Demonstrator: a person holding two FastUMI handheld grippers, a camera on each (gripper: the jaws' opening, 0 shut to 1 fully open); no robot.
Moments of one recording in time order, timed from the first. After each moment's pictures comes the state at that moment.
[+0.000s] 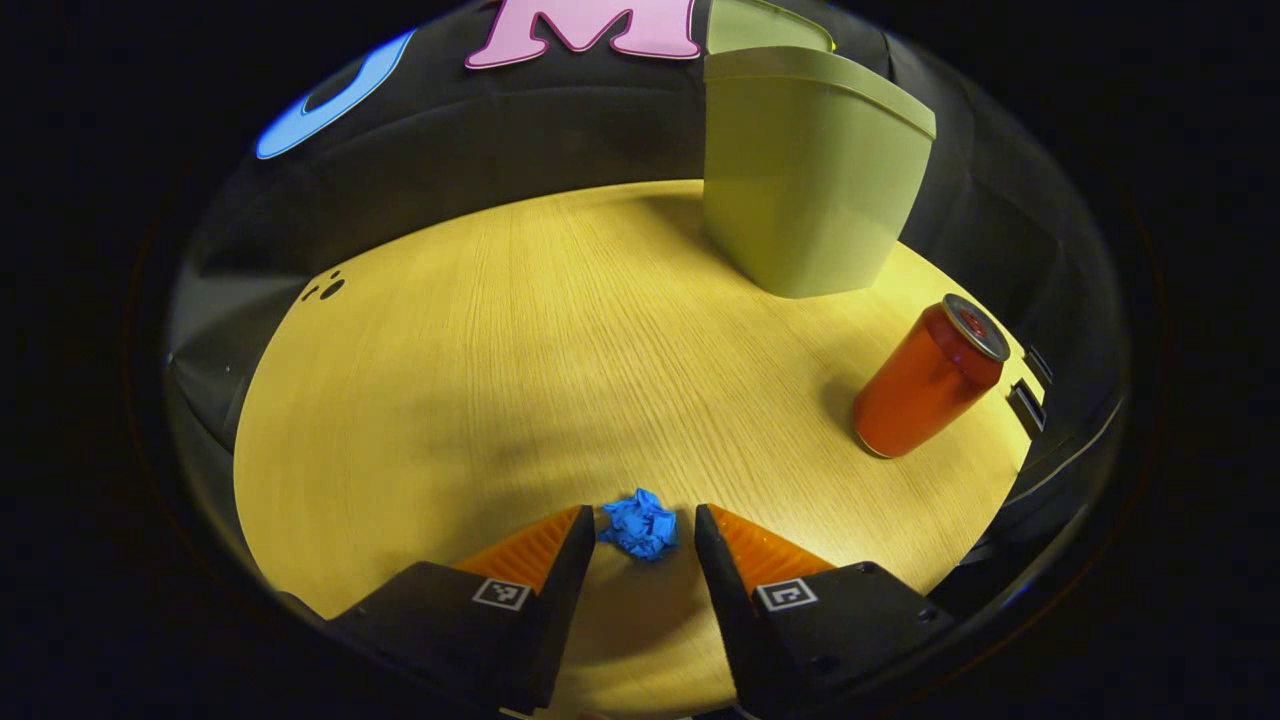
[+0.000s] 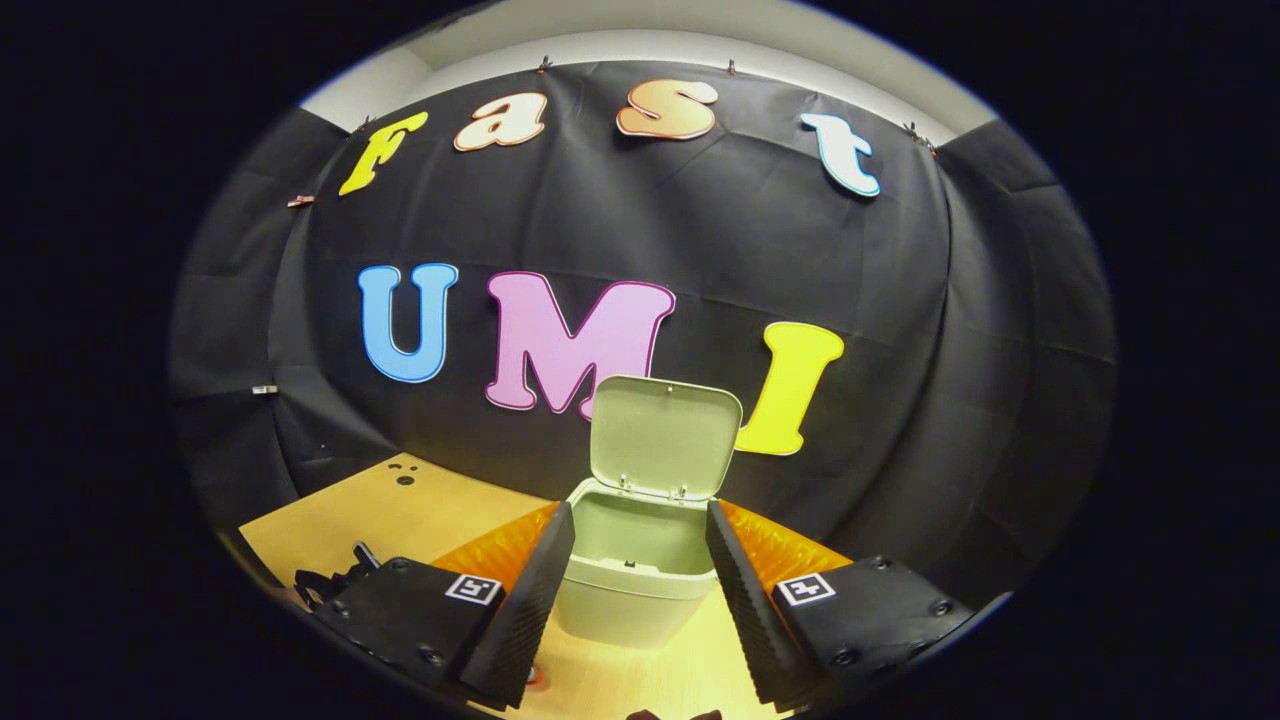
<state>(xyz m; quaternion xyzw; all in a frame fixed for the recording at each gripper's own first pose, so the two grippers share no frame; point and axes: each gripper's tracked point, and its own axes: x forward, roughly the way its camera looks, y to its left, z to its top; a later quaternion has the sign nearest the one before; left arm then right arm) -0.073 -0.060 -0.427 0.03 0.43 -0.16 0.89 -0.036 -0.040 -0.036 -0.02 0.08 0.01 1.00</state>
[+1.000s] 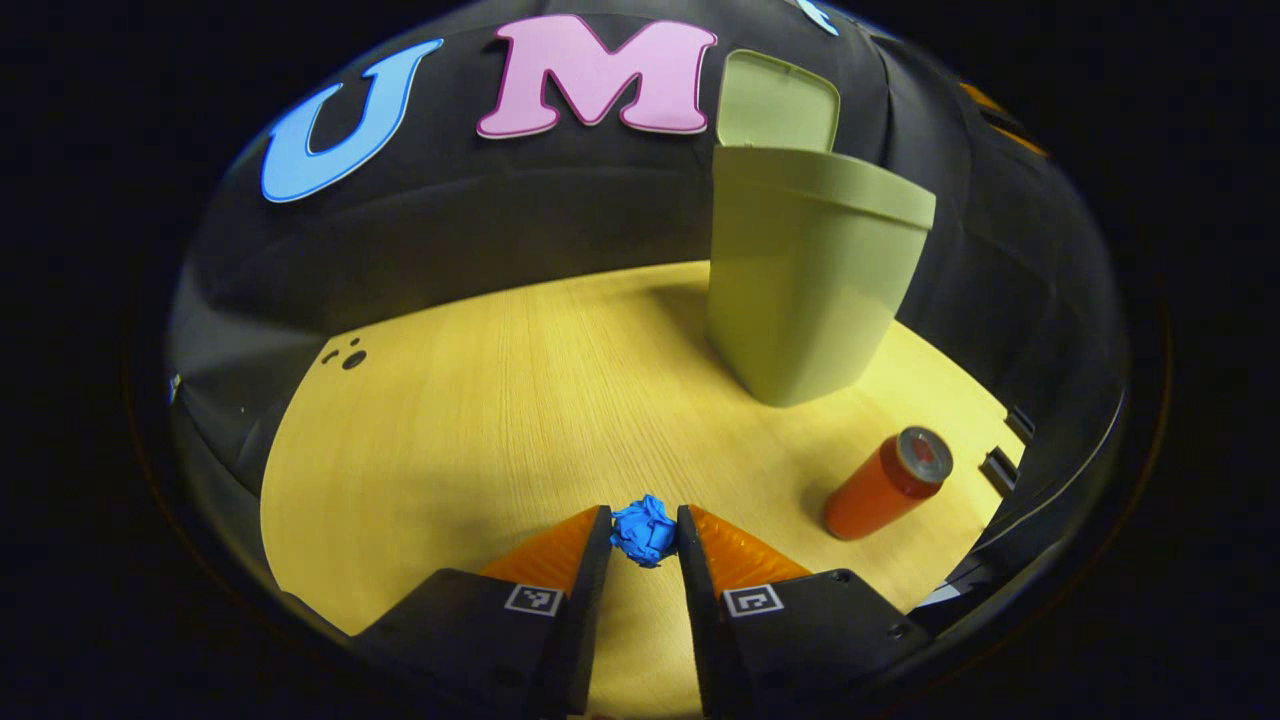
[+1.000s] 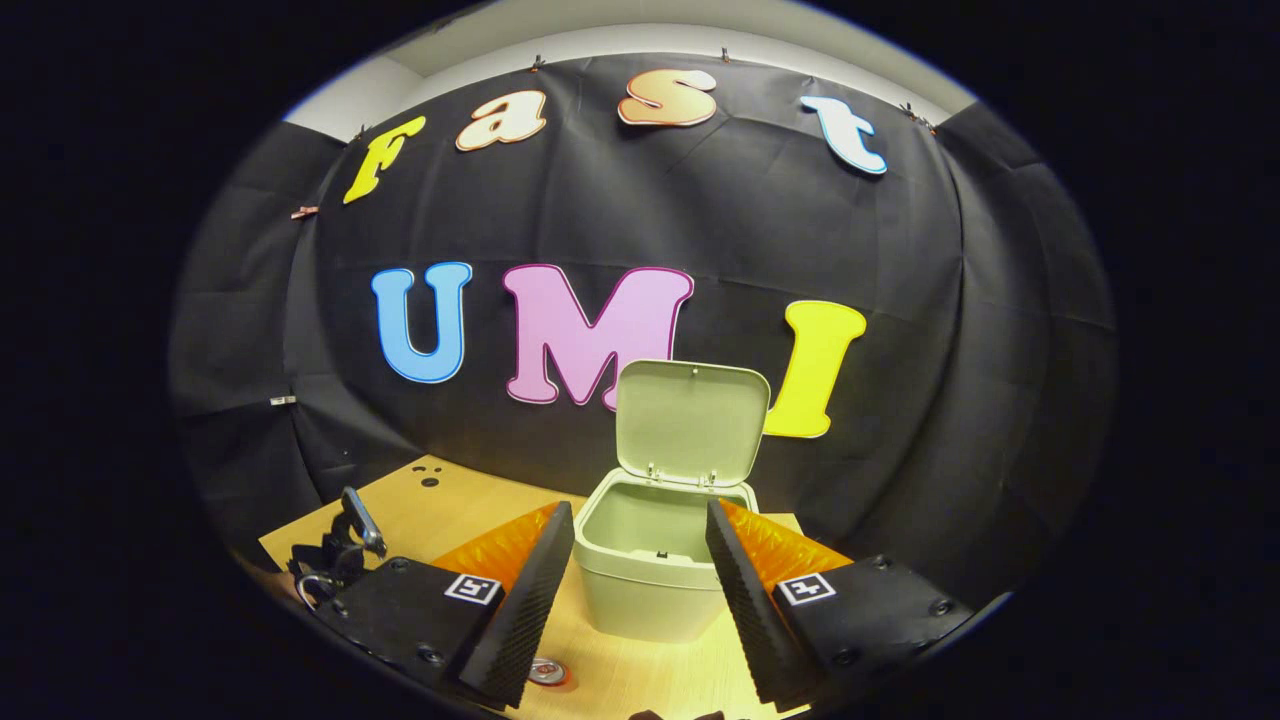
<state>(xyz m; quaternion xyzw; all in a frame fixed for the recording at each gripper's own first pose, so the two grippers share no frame) -0.024 -0.053 -0.319 0.01 0.33 -0.16 0.93 -0.036 -0.016 -0.054 0.01 0.09 0.04 0.99</state>
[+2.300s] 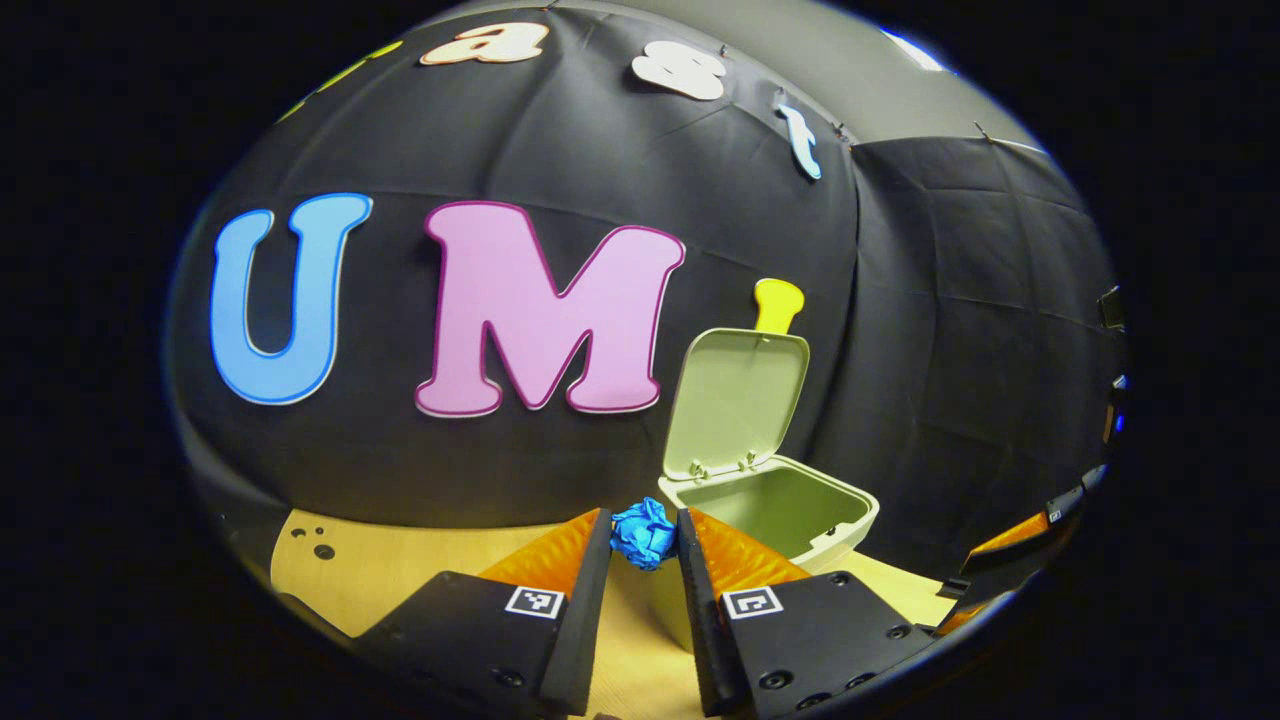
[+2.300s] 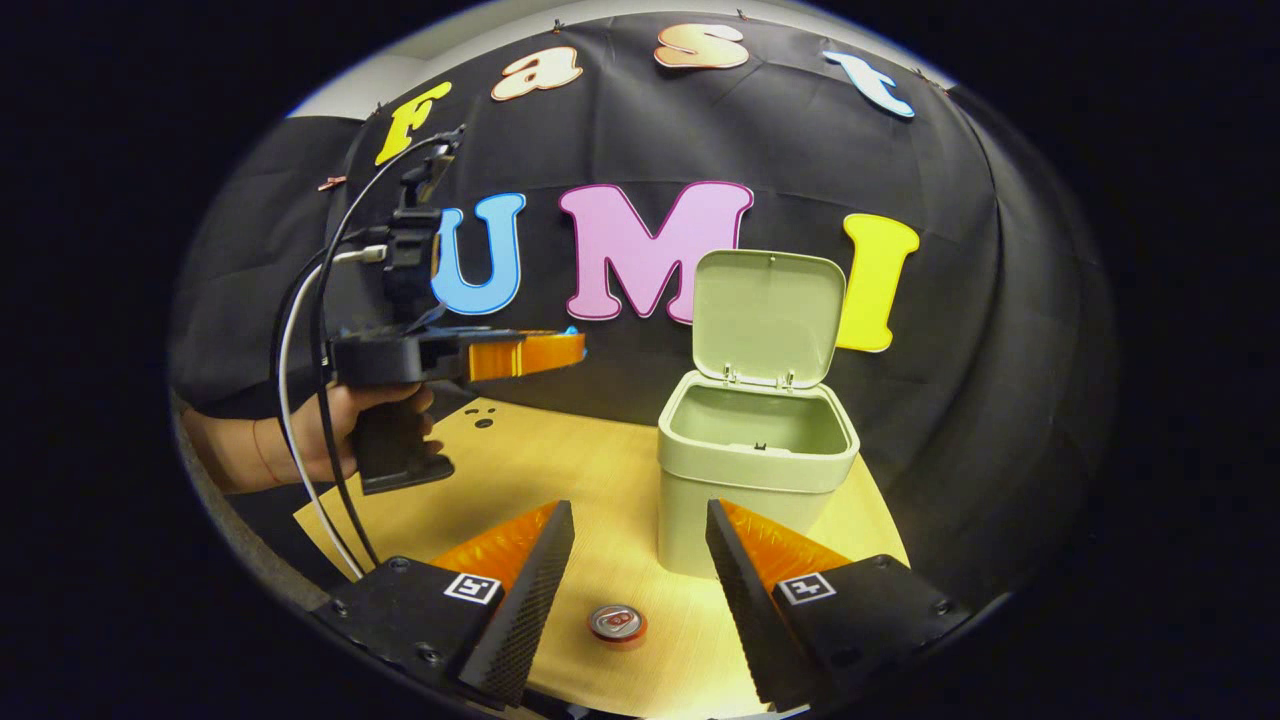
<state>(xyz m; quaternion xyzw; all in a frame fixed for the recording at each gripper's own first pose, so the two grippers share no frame) 0.105 -0.121 -0.057 -0.06 0.06 -0.22 0.97 -0.078 0.053 -0.146 0.04 0.18 0.10 0.98</state>
